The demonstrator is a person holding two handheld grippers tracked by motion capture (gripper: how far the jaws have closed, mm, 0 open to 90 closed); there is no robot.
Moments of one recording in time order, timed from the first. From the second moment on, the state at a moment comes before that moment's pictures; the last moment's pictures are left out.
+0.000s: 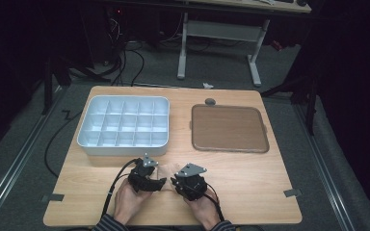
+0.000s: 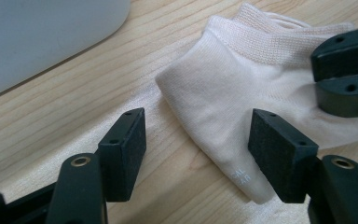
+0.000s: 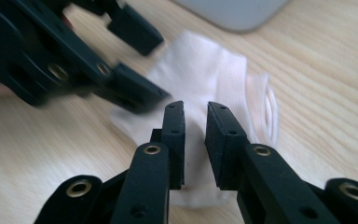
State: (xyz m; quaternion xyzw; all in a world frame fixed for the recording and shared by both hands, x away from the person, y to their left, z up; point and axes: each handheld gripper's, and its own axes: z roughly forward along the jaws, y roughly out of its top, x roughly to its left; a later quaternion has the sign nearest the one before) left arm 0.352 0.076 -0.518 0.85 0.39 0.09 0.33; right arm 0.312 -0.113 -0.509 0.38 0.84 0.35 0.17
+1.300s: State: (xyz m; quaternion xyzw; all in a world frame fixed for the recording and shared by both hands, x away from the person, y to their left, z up) left arm 0.375 0.080 -0.520 0.83 0.42 0.03 0.37; right arm 0.309 -0.118 -0.522 0.37 0.85 0.34 0.17
